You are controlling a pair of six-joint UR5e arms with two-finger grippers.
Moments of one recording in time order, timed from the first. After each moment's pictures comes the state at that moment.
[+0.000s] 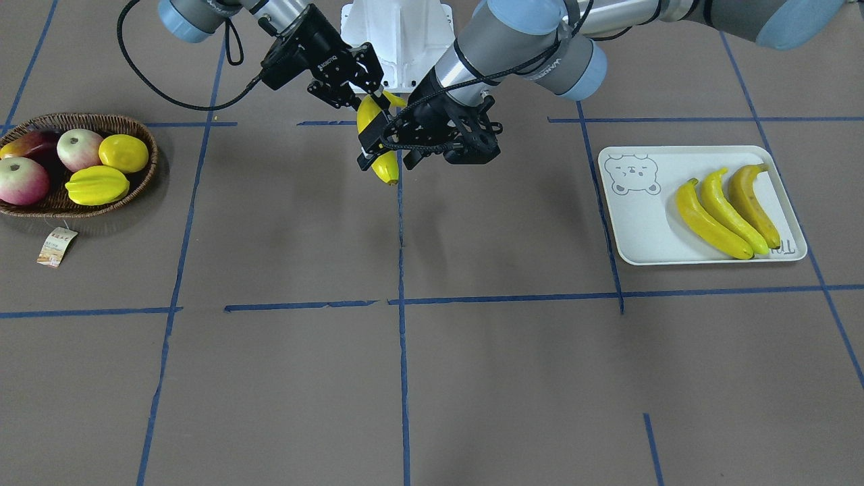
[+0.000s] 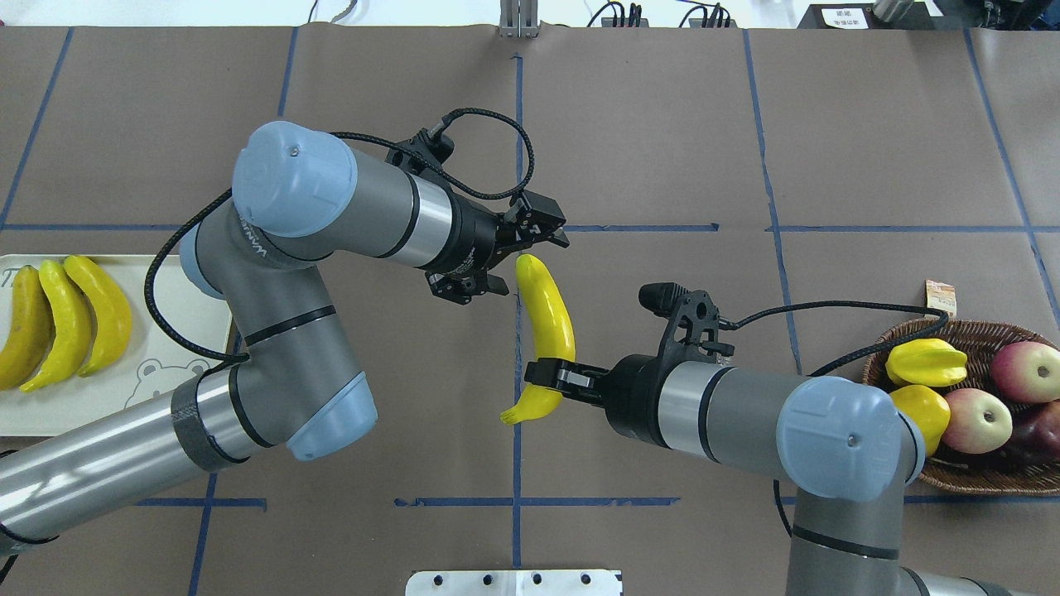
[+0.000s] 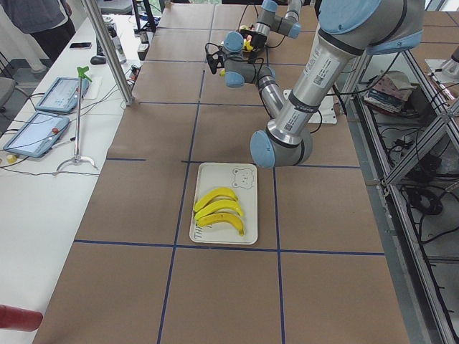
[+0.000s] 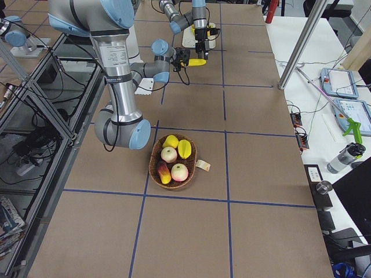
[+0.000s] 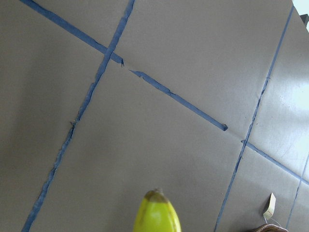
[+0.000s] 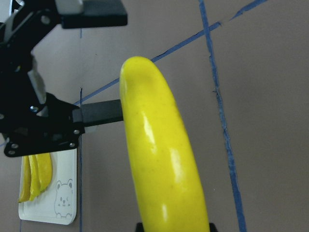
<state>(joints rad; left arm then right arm) -0.58 -2.27 -1.66 -2.18 -1.97 -1.87 0.28 -1.26 2.01 -0.85 1.52 1.63</state>
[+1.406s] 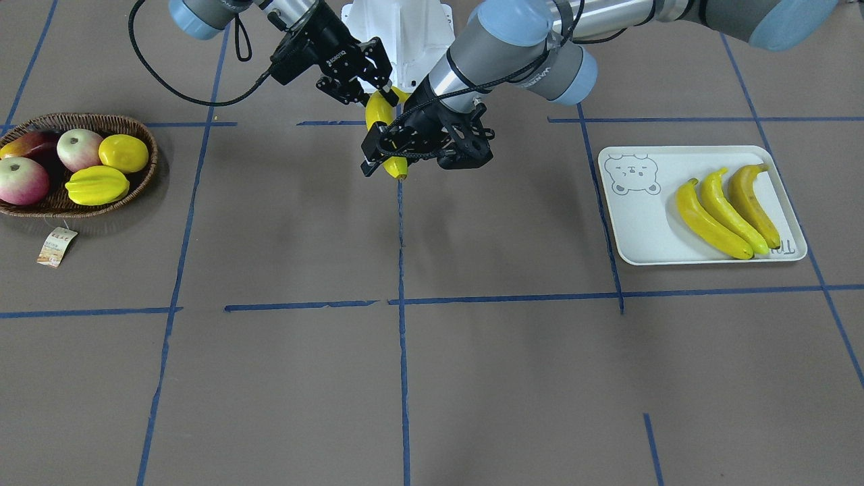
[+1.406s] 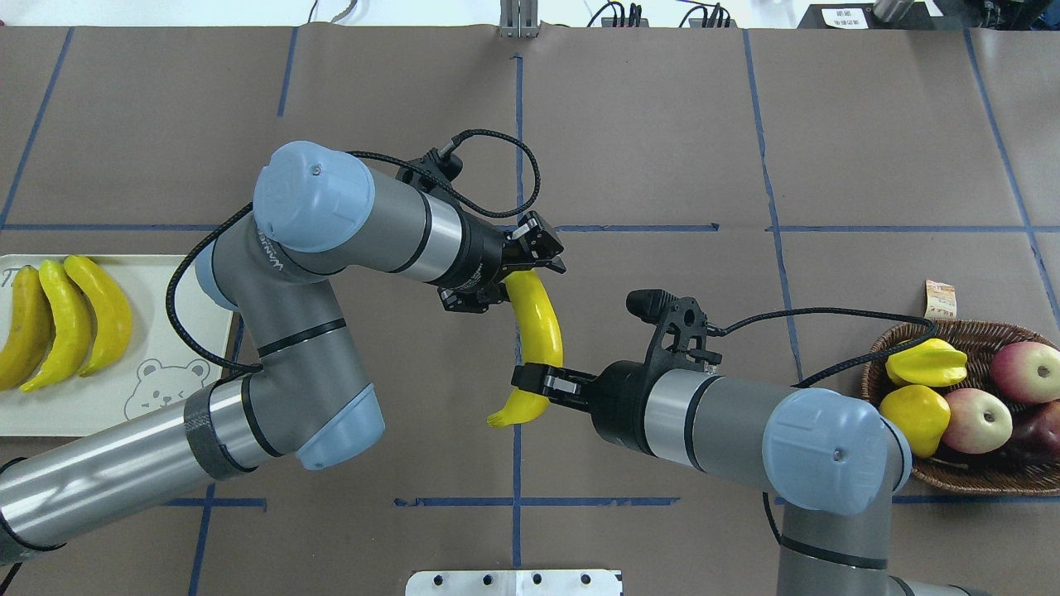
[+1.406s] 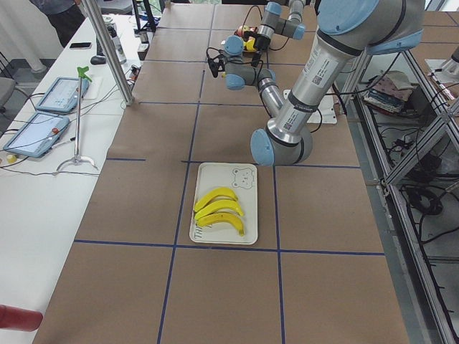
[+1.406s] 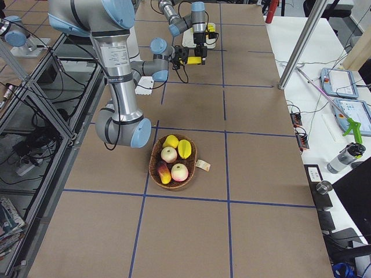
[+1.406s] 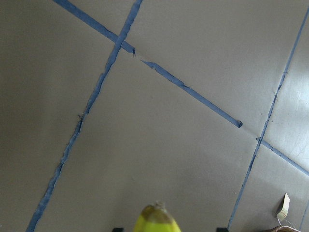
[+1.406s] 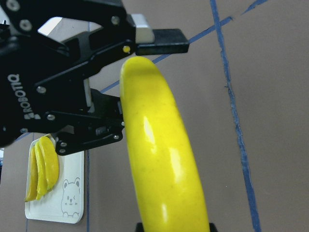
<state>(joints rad) -0.56 -2.27 -1.65 -2.19 -1.97 -1.87 0.26 -1.24 2.01 -0.85 1.50 1.63</state>
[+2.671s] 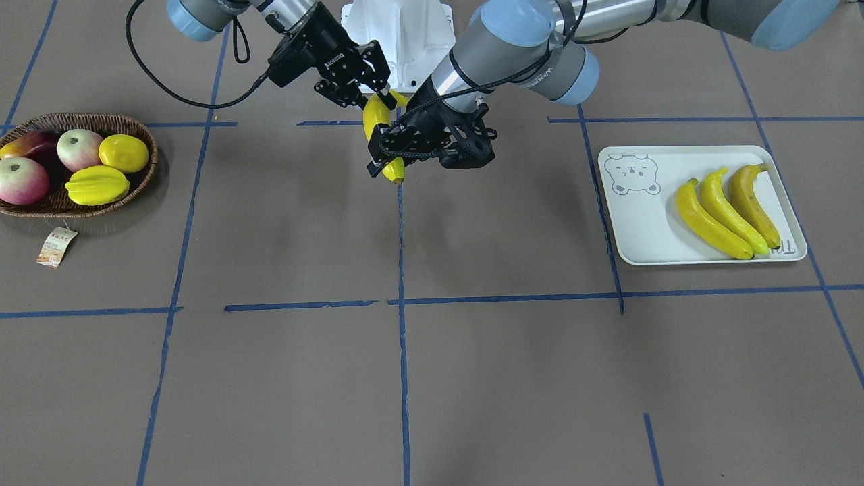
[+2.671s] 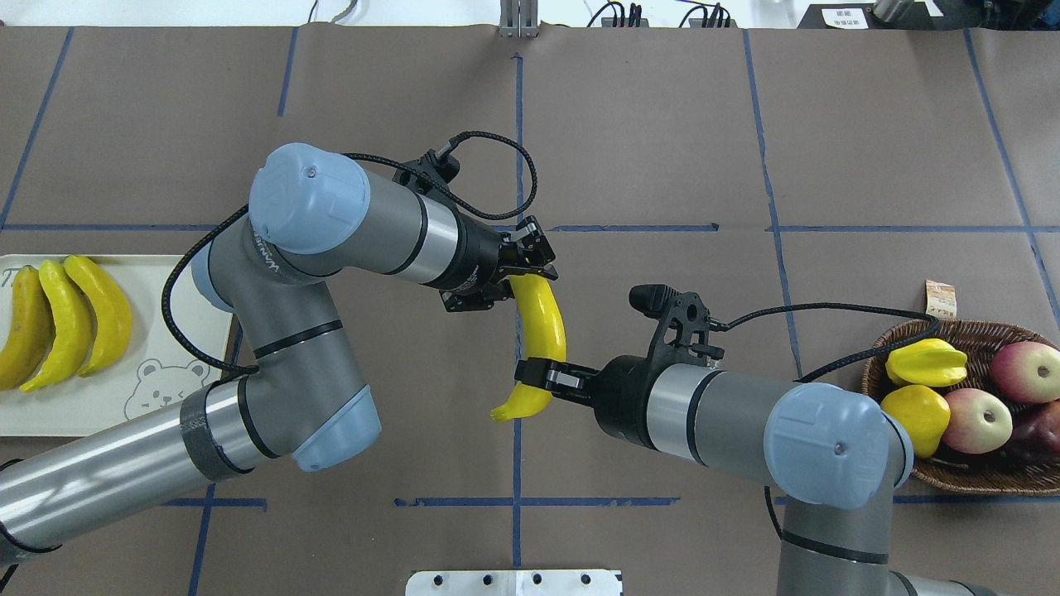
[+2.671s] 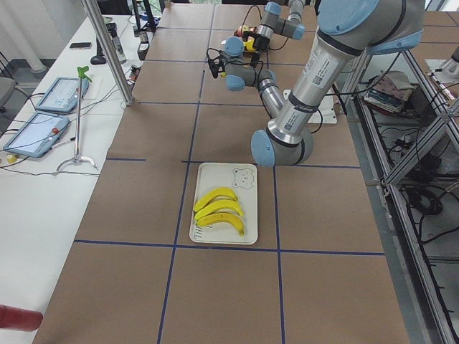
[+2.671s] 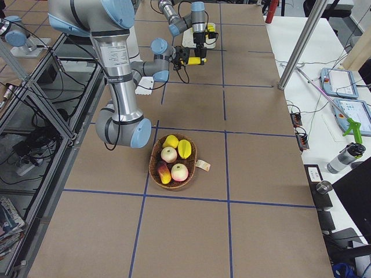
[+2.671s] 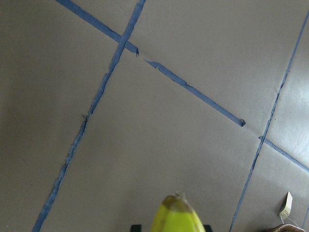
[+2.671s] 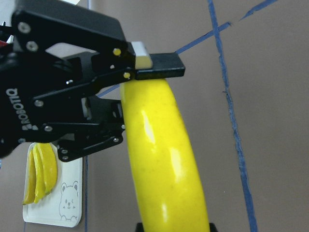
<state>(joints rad) -0.56 -2.26 -1.65 -2.19 -1.97 -1.86 0.27 -1.24 2.01 -0.85 1.50 1.63</state>
